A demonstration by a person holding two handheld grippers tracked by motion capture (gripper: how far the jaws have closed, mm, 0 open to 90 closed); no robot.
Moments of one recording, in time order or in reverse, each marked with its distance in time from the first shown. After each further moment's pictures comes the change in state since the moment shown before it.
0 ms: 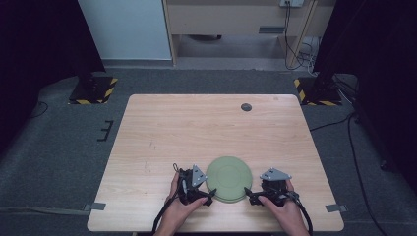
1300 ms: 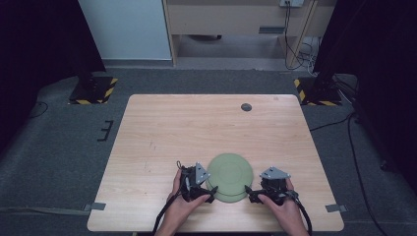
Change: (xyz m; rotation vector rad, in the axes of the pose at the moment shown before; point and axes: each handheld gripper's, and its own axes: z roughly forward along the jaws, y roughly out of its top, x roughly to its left) left arm 0.001 0.008 0.008 0.018 0.024 0.035; right arm -0.002 0.002 0.004 -0.001 -0.030 -0.004
